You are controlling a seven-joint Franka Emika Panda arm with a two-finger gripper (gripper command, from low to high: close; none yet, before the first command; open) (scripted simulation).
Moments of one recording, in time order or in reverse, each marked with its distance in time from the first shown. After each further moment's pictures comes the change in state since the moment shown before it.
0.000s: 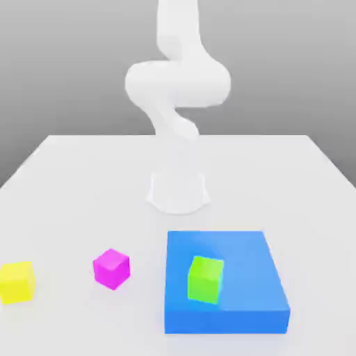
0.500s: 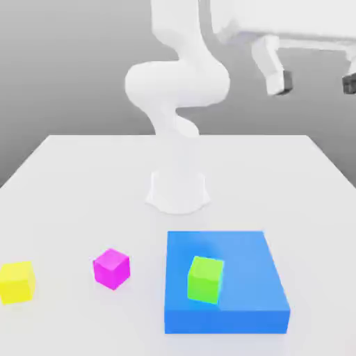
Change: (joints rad) arm 0.157 0.549 0.091 0.110 0.010 0.099 -0.214
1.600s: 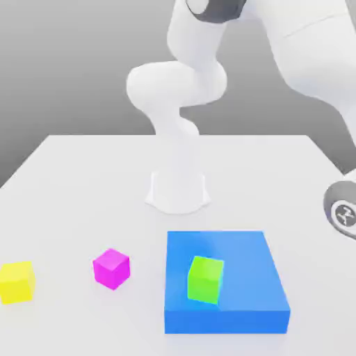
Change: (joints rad) arm 0.215 0.669 0.073 0.128 -0.169 0.125 -0.130
